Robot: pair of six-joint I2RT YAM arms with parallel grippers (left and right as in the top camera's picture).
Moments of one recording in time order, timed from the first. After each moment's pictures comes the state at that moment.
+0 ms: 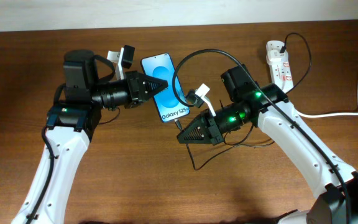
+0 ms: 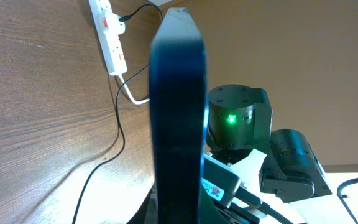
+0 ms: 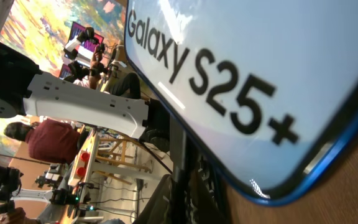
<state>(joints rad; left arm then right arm) -0.11 1.40 1.20 -0.35 1.07 -0.72 0.38 1.60 1.29 -1.01 -1.28 -0.31</state>
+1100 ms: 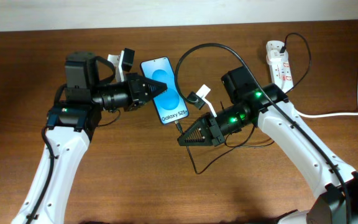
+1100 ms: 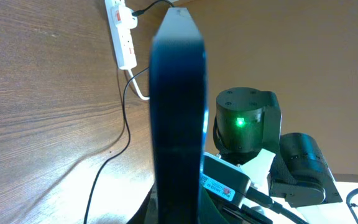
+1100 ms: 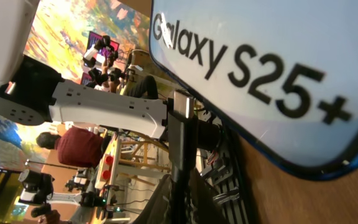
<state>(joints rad) -0.11 1.40 1.20 -0.41 1.04 -0.72 0.38 1.60 1.29 -1.07 -1.33 -0.26</state>
